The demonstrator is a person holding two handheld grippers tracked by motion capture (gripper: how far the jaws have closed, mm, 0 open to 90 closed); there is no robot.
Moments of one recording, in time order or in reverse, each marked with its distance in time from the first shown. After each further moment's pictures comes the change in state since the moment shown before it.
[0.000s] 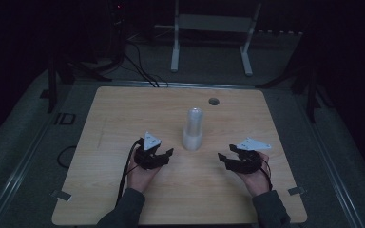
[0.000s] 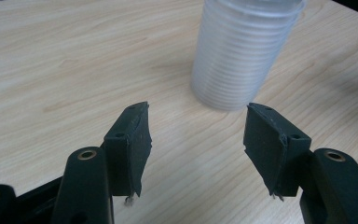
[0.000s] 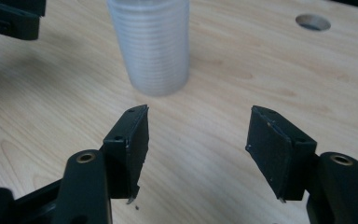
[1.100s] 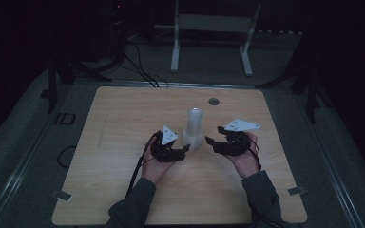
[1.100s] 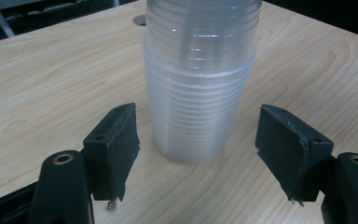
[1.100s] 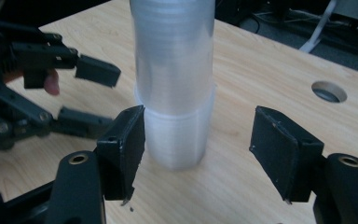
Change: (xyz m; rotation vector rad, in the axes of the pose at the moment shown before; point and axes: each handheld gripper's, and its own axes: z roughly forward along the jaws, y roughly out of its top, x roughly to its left) left arm -0.024 0.026 0.036 -0.050 -0.068 0.103; right arm 0.012 0.067 0.017 -0.065 0.054 -0.056
